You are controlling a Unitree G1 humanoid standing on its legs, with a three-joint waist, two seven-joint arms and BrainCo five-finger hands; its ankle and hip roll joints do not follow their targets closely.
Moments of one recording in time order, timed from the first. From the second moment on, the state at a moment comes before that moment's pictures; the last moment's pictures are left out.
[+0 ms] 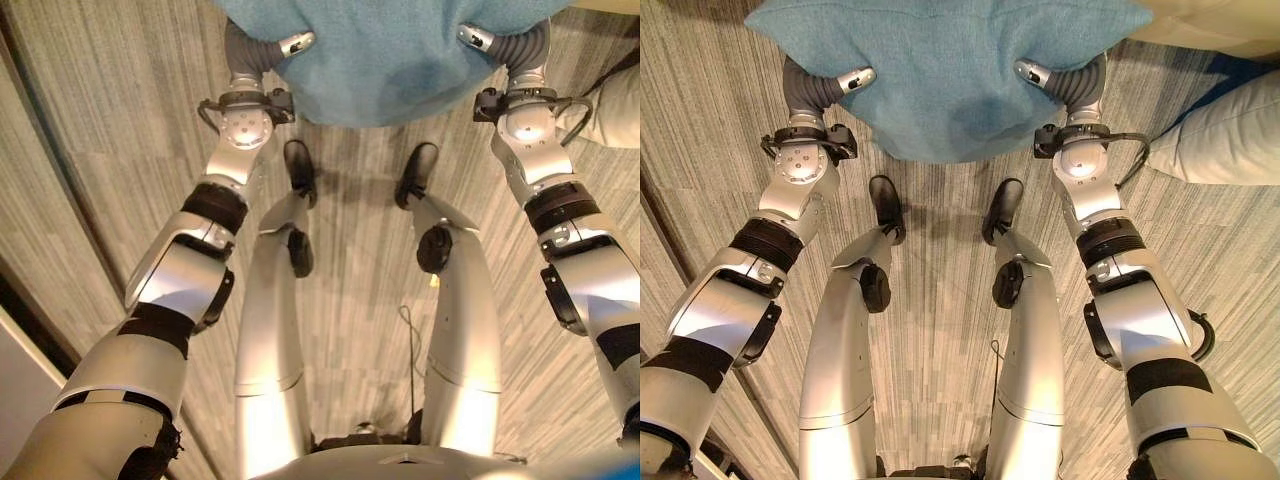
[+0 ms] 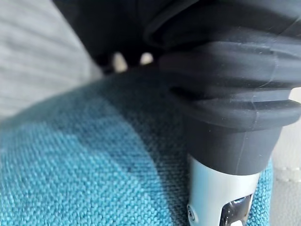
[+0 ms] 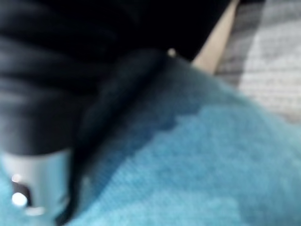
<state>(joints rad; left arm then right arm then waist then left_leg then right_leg) -1.19 0.42 -0.42 0.85 -0.57 -0.31 0.40 -1.19 -0.48 0.36 0.86 0.33 -0.25 -0.40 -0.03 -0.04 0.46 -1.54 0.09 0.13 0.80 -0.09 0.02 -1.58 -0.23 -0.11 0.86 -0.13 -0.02</state>
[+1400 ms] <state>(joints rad) -0.10 0.28 -0.35 0.26 -0.60 -0.32 0.20 -0.07 -0.34 0.23 0.21 0.19 -0.23 -0.24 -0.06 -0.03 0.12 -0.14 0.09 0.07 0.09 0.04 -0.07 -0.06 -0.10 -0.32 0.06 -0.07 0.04</state>
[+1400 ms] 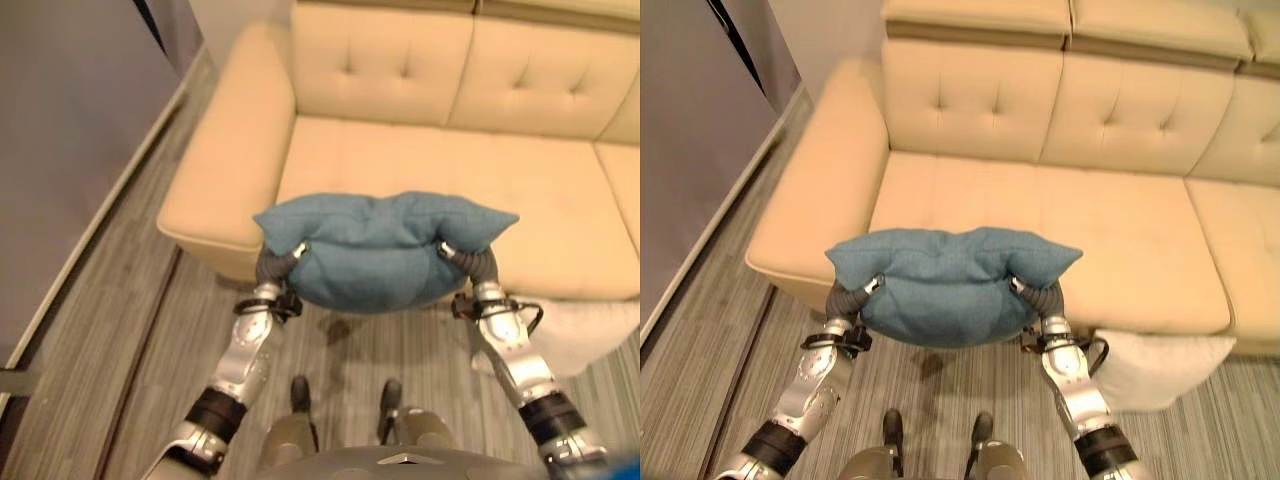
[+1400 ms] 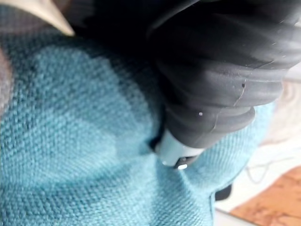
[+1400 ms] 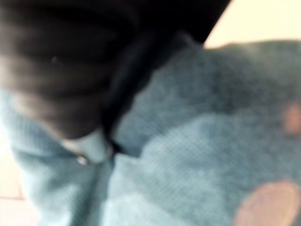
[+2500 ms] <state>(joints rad) 0.01 0.24 -0.36 0.27 -0.55 -0.24 0.12 -0.01 -0.38 0.16 0.19 0.11 -0.19 -0.20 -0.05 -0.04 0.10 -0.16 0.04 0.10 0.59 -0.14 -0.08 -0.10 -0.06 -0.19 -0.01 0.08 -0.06</state>
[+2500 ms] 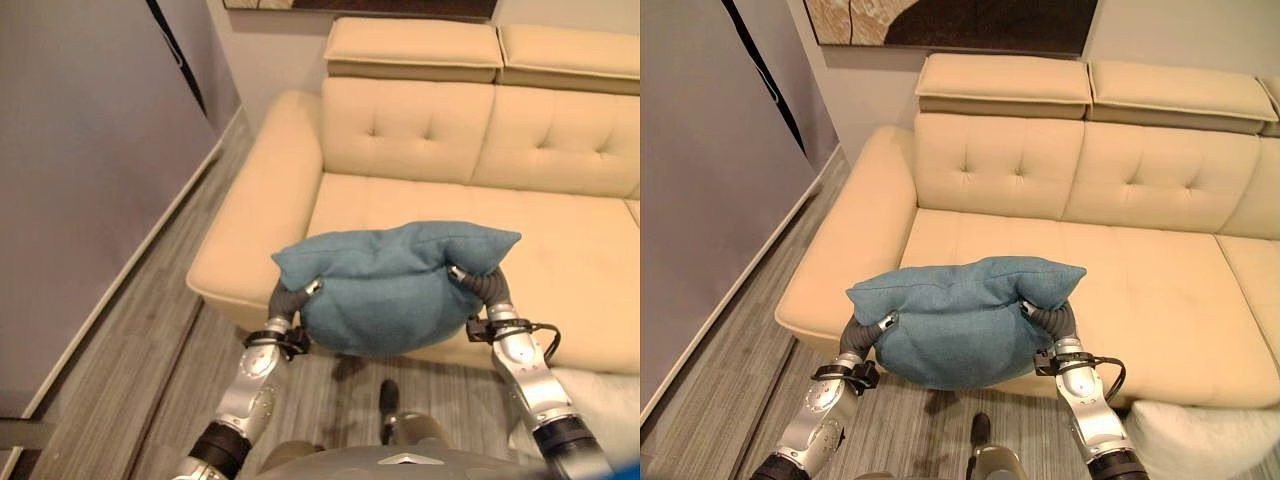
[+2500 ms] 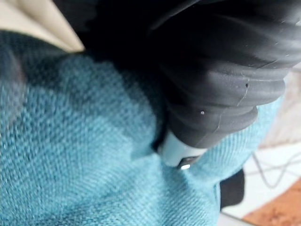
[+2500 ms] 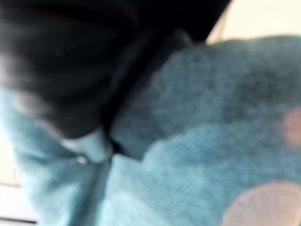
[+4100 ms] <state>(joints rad) -0.85 0.39 -0.37 0.54 -0.48 -0.28 0.43 -0.82 -0.49 0.30 0.49 0.20 -0.17 -0.40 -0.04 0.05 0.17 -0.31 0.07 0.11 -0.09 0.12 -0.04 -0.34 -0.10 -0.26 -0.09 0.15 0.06</state>
